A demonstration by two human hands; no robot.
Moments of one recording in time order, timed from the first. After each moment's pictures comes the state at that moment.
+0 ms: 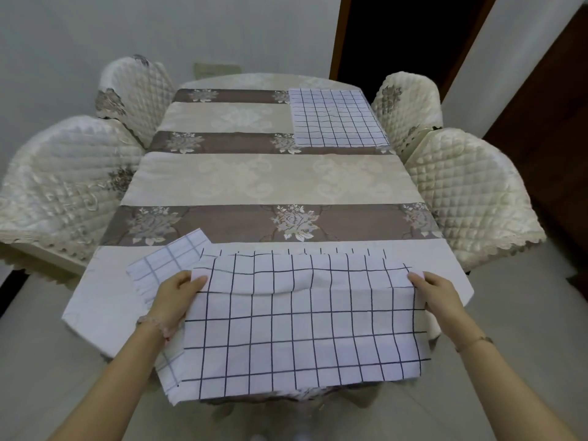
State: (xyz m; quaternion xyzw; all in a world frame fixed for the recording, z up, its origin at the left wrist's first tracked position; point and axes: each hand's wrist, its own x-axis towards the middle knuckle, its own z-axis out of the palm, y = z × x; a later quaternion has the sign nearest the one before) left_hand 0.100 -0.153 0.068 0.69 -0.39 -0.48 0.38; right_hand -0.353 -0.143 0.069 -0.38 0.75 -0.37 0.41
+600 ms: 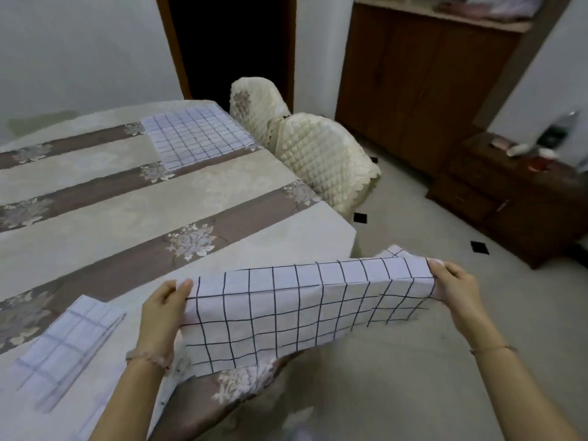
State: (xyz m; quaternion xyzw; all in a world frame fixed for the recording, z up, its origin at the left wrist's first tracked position) left_hand -0.031 -0.135 0.114 0.54 -0.55 -0.50 0.40; right_hand -0.410 0.062 0.119 -0.14 0.75 -0.60 0.24
